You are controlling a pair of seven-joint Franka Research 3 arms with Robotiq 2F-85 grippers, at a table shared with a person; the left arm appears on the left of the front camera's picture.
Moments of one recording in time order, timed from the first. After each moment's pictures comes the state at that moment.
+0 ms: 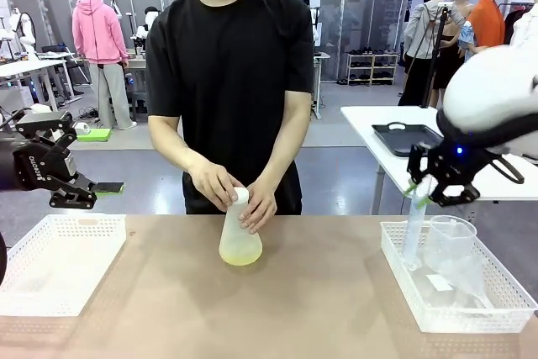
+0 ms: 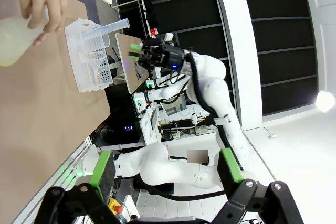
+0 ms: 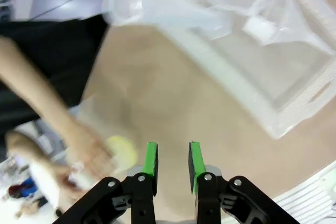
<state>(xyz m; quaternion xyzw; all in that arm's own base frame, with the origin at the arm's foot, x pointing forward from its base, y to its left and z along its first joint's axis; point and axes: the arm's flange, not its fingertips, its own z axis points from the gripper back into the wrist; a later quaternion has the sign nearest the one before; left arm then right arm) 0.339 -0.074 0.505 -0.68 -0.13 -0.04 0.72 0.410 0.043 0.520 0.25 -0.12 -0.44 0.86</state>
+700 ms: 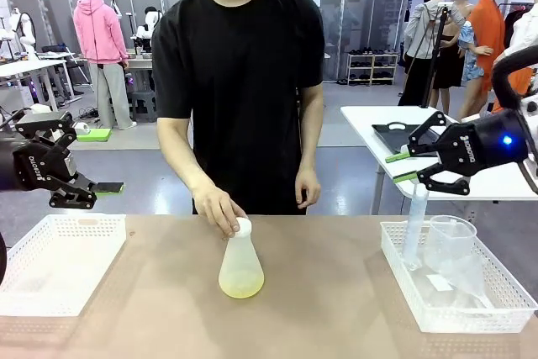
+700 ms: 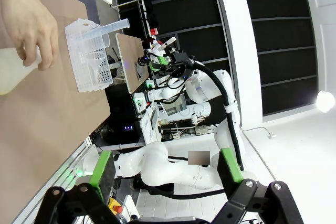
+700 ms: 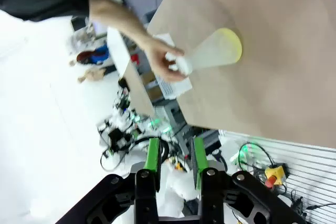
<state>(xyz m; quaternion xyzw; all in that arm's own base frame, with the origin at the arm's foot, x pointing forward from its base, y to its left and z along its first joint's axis) 0.339 -0.074 0.505 -0.68 -0.13 -0.04 0.72 0.378 0.013 0.523 0.54 0.00 -0.24 0.81</state>
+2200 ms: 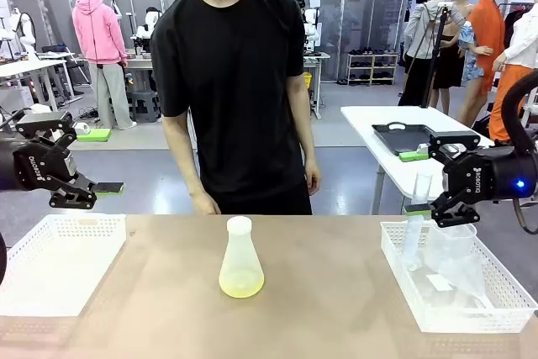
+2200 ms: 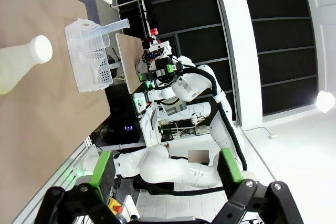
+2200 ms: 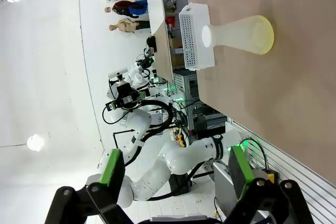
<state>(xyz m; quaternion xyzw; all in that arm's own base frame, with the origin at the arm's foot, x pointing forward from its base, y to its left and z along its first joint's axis) 0.339 -0.074 0.505 -0.68 -0.13 -0.04 0.72 0.371 -0.003 0.473 0.63 -0.02 -0.10 0.77</state>
